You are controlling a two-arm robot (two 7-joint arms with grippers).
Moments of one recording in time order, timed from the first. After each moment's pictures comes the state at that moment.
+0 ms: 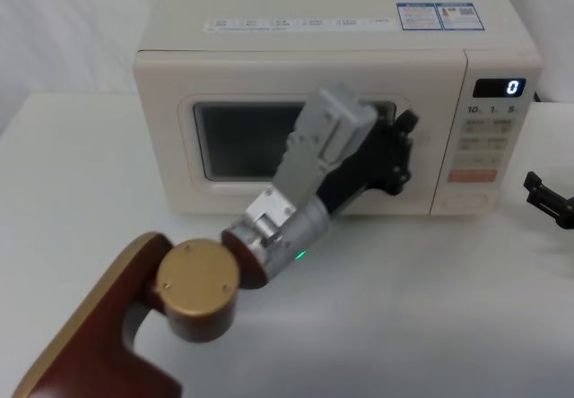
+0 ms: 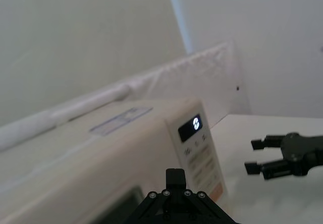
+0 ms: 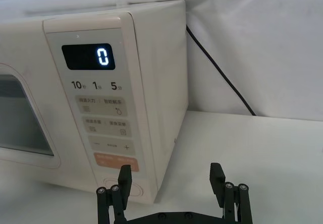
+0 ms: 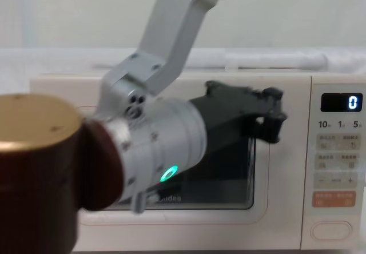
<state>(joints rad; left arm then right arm) -0.27 0.16 0.48 -1.68 0.02 0.06 -0.31 0.01 0.35 0.00 -1.65 0.41 0.17 0.30</state>
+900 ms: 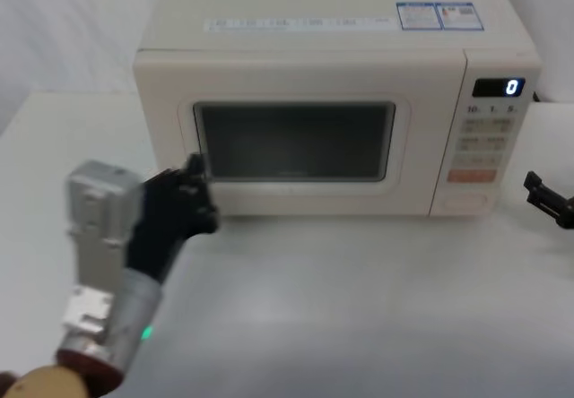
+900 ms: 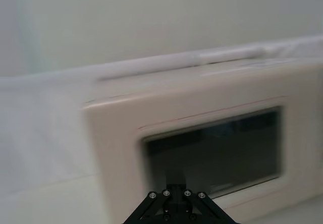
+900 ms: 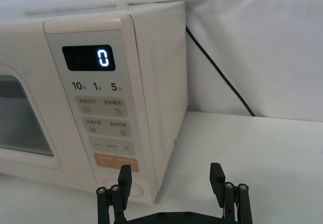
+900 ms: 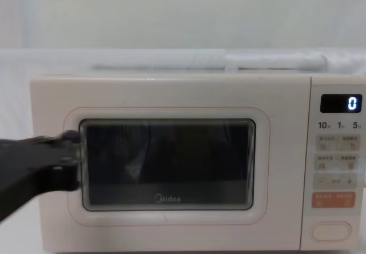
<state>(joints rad) 0.16 0.19 0.15 -1.91 -0.03 -0.03 -0.07 0.01 0.35 0.00 -1.65 0.41 0.17 0.30</state>
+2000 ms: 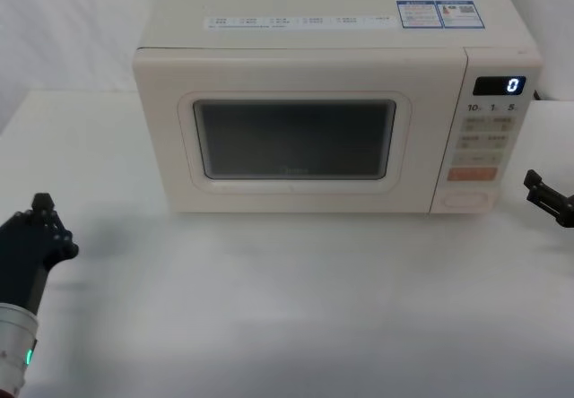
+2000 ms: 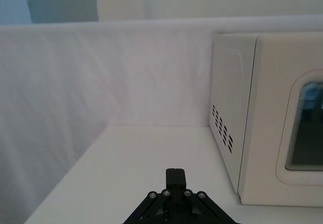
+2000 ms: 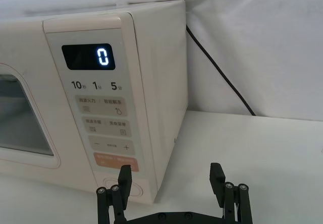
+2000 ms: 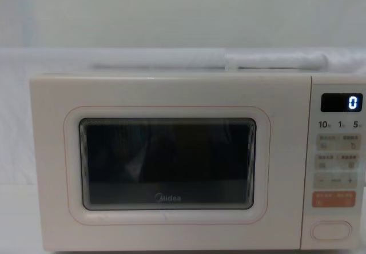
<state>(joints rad) 0.24 0.12 -0.16 -1.84 -0.14 -0.04 -0.06 0.01 0.35 0.00 -1.65 0.41 0.17 0.30</state>
